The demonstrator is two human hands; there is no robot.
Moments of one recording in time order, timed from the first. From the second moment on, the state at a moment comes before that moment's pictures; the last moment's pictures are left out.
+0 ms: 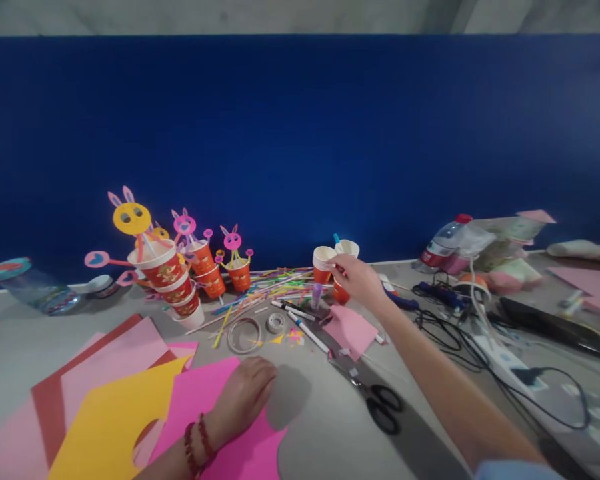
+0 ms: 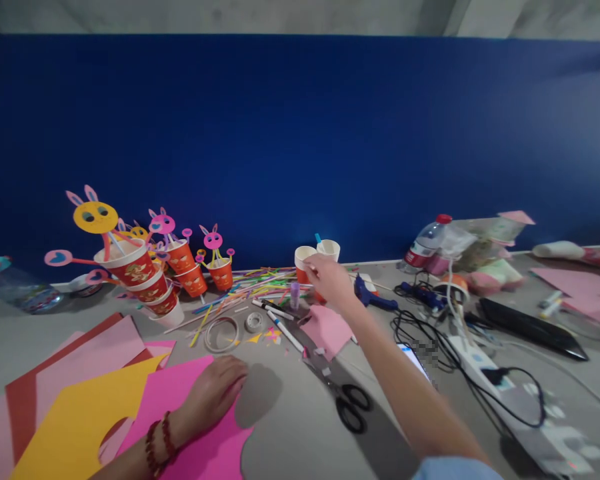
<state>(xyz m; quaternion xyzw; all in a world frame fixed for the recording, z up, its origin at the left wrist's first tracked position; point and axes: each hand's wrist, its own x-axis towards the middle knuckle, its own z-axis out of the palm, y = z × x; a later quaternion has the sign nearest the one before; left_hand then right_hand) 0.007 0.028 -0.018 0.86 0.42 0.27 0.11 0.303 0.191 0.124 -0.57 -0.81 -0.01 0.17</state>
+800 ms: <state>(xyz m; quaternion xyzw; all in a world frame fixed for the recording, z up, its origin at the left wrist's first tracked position) 0.008 0.029 -0.020 0.88 0.41 0.23 0.10 0.302 0.276 0.121 -0.57 -0.82 -0.04 -0.05</state>
